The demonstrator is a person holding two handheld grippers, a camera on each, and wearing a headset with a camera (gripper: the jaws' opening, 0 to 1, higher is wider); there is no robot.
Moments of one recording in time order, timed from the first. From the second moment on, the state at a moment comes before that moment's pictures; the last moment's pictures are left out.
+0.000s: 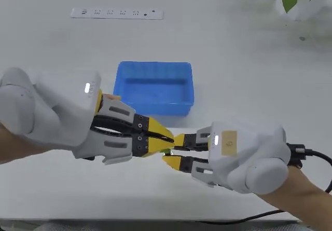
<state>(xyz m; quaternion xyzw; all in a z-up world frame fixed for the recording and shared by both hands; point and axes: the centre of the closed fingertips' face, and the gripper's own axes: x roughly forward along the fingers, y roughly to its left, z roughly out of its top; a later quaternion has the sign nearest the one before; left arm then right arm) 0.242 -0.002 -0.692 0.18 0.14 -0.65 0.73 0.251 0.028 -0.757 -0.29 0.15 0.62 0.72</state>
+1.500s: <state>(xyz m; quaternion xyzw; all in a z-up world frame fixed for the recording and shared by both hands) 0.245 -0.030 -0.704 0.16 0.15 -0.66 0.72 0.249 -0.002 -0.770 -0.26 0.18 0.63 0.71</state>
